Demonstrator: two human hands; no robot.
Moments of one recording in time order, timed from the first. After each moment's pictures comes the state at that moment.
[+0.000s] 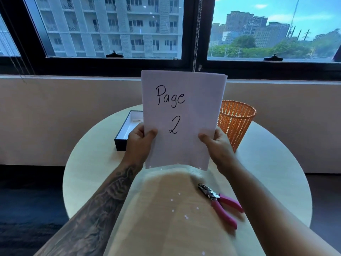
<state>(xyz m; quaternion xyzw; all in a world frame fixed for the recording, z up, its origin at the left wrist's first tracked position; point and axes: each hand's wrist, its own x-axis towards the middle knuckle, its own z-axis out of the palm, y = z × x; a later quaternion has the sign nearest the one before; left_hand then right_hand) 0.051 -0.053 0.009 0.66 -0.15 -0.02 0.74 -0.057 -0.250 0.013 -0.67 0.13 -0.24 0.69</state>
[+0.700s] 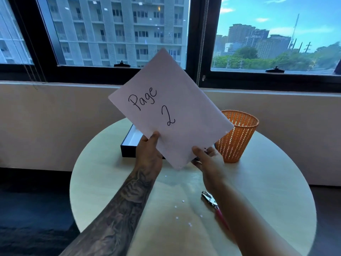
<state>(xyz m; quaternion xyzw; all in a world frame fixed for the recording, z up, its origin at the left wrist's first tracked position) 0.044 -0.075 0.019 0.43 -0.02 -0.09 0.90 -0.051 -0.206 -0.003 -0.55 0.16 -0.25 0.78</state>
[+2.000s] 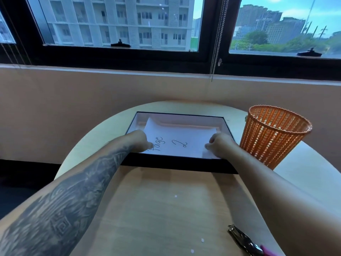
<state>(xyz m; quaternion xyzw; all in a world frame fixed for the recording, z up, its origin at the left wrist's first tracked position) 0.247 -0.051 -0.021 0.97 -0.18 -0.15 0.11 0.130 -0.324 -0.039 -0.94 0.28 0.00 0.17</state>
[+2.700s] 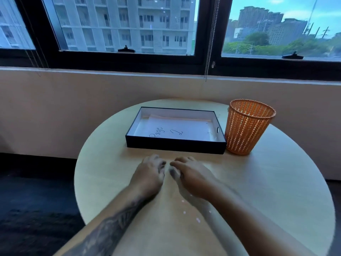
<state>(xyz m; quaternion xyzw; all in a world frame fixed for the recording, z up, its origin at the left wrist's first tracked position) 0.047 -0.016 -0.081 0.91 -0.30 0.04 0.28 -0.025 -0.189 -0.070 -0.98 -0.04 -0.11 0.15</state>
